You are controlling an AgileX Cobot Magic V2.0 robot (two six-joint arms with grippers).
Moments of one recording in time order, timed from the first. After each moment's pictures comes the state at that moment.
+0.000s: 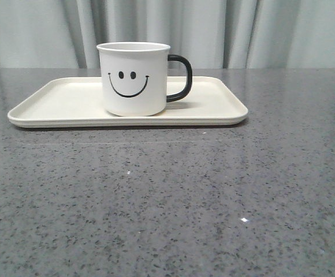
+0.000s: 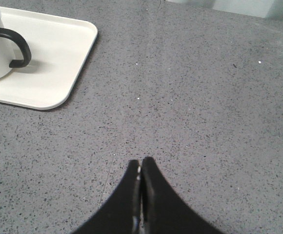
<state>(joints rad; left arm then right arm) -0.03 0.59 -0.79 -0.16 1.01 0.05 0.01 0.52 -0.75 0.25 0.81 -0.28</state>
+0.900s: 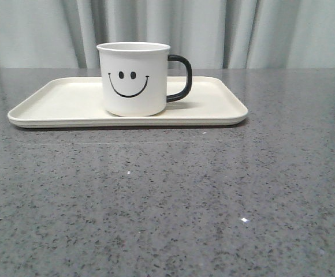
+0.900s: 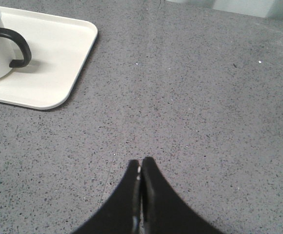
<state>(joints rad) -0.03 0.59 -0.79 -0.16 1.00 0.05 0.01 0.52 -0.75 0.25 0.81 -0.28</state>
